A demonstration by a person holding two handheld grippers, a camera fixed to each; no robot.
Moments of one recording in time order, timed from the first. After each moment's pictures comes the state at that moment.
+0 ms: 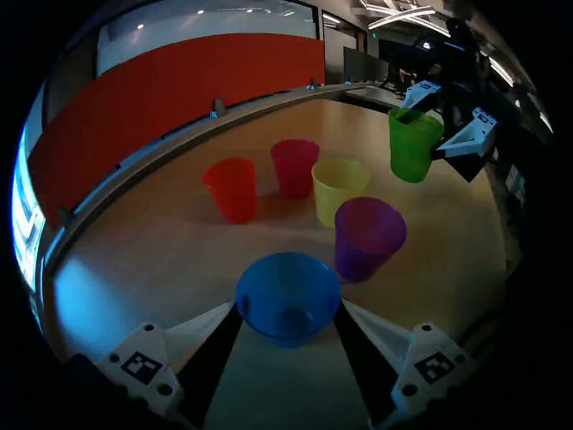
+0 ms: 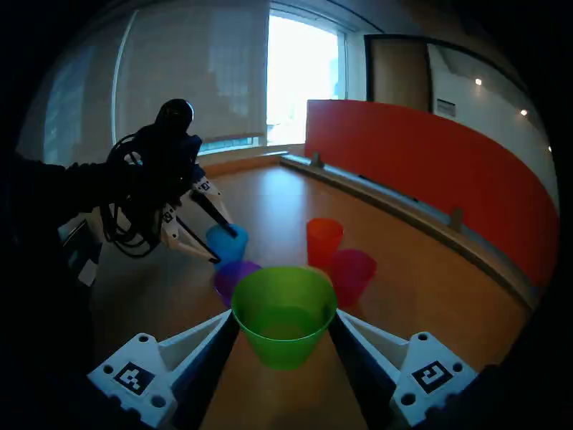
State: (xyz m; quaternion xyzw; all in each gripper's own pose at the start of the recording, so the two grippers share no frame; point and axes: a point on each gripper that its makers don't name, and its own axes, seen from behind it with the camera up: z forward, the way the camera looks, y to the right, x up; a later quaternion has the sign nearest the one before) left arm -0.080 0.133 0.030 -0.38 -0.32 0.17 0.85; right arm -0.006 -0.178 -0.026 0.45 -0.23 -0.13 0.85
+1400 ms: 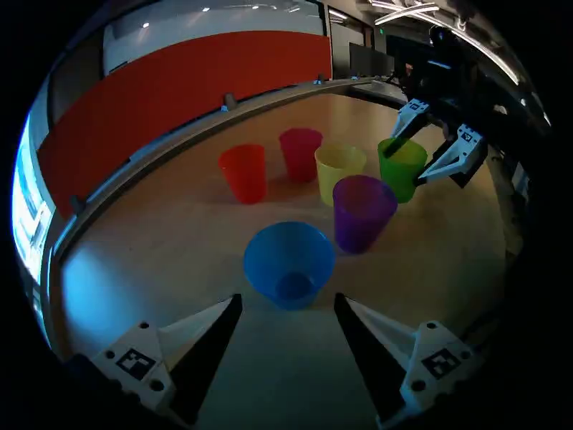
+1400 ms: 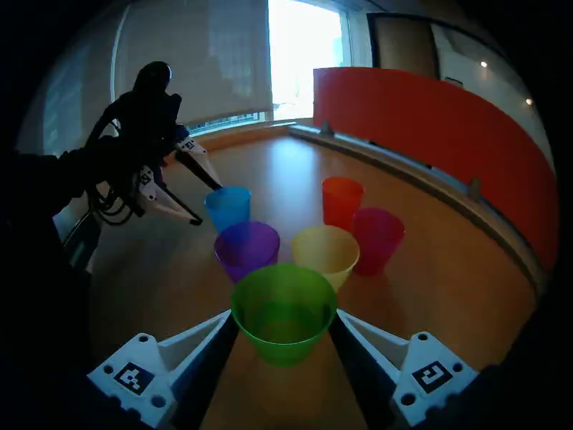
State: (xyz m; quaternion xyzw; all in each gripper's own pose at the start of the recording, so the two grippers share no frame) left arm -0.076 0.096 0.002 -0.36 -0.33 0.18 0.86; right arm -0.072 -0.189 -0.038 0.46 -0.29 -0.13 0.83
